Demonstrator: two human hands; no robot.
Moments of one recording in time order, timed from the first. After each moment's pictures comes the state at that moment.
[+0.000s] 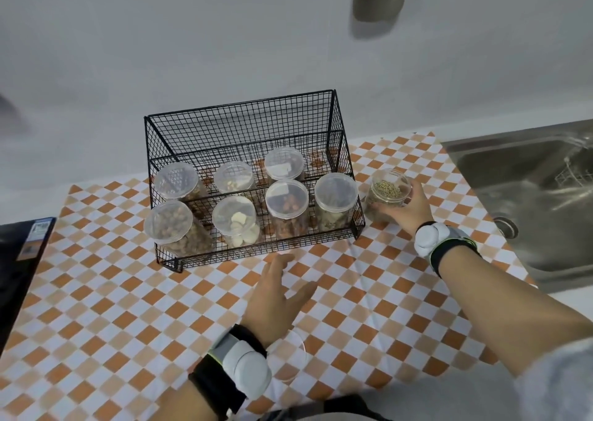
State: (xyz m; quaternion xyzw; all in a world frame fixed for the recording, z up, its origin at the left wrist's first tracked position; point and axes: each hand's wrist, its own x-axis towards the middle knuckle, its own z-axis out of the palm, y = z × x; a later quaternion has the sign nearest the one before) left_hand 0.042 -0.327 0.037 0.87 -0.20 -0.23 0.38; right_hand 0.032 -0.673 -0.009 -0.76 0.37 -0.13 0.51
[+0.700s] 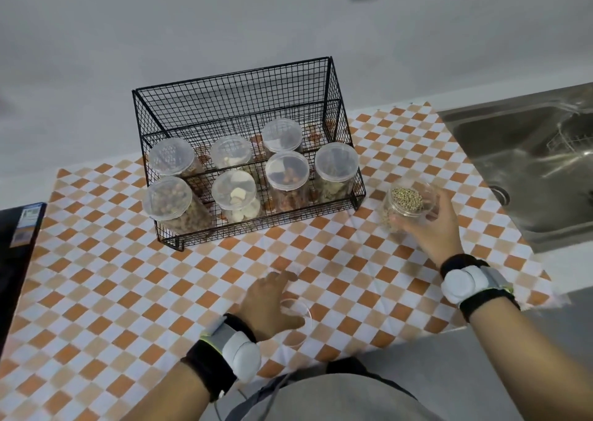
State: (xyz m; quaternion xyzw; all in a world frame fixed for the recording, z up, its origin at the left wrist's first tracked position) left_hand 0.037 -0.280 0.005 0.86 -0.32 -0.36 0.16; right_hand -0.070 -0.617 -0.004 -0.76 0.37 -0.20 0.50
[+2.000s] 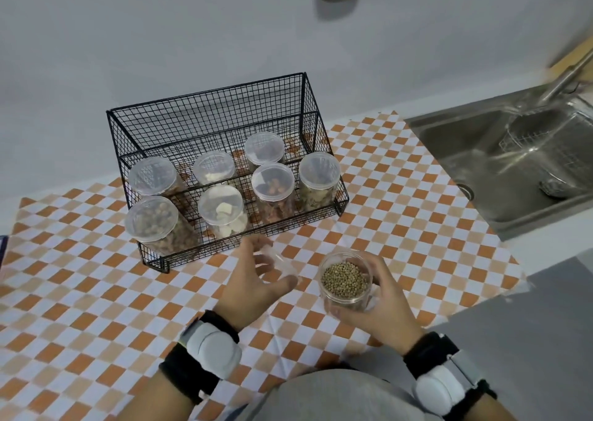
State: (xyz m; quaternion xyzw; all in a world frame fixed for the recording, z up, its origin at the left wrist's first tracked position) left_hand 0.066 -0.287 0.040 0.76 -0.25 -0.29 0.53; right_hand -0.122 -0.463 0.029 -0.79 0.28 -0.11 0.54
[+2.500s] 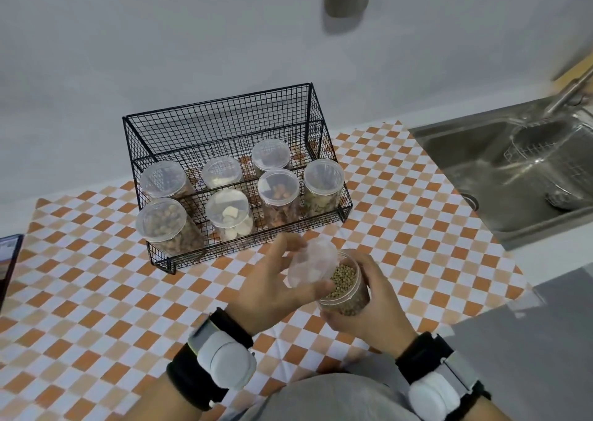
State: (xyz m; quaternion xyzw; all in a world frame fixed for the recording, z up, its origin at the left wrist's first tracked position) left_hand 0.047 -0.299 0.088 0.74 -0.32 -0.31 0.50; right_hand -0.104 -0.450 0.044 -0.82 0.23 -0.14 0.51
